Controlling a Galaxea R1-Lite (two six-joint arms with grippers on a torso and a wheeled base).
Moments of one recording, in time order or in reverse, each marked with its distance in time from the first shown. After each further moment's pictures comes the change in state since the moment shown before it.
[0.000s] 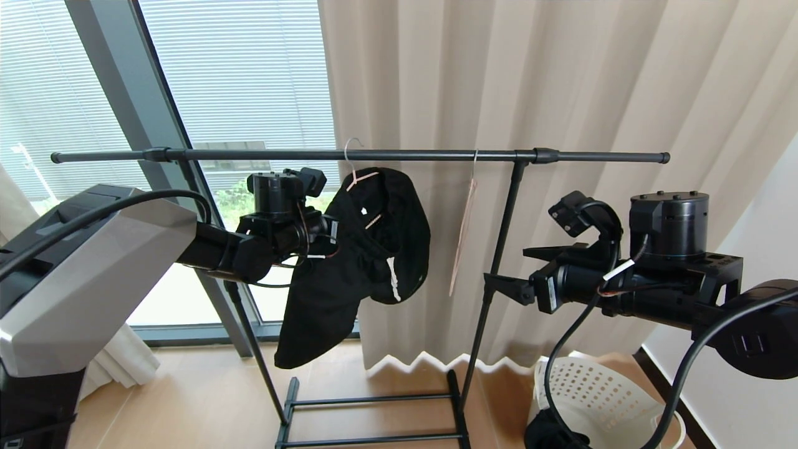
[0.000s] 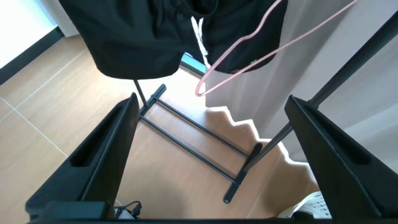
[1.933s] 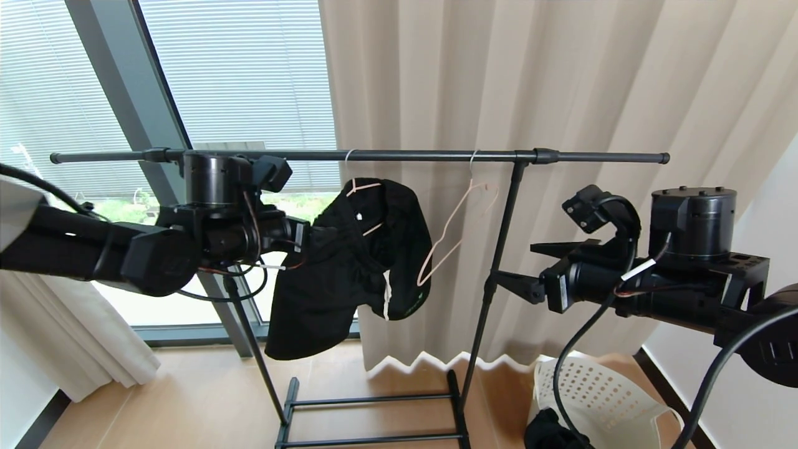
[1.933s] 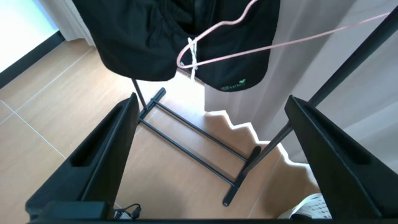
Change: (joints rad) left arm 0.005 -0.381 0.365 0.115 -0.020 0.003; right arm 0.000 -0.058 0.029 -0.003 -0.003 0.001
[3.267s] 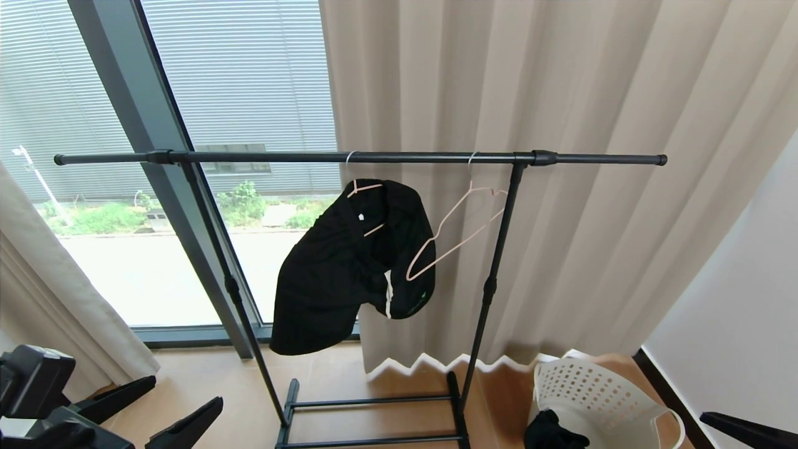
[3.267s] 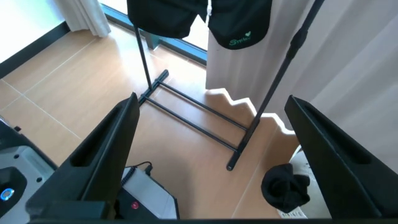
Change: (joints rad) left arm 0.013 -0.857 1.141 -0.321 0.007 -0.176; right arm -0.002 -0.971 0.763 0.182 -0.037 0.011
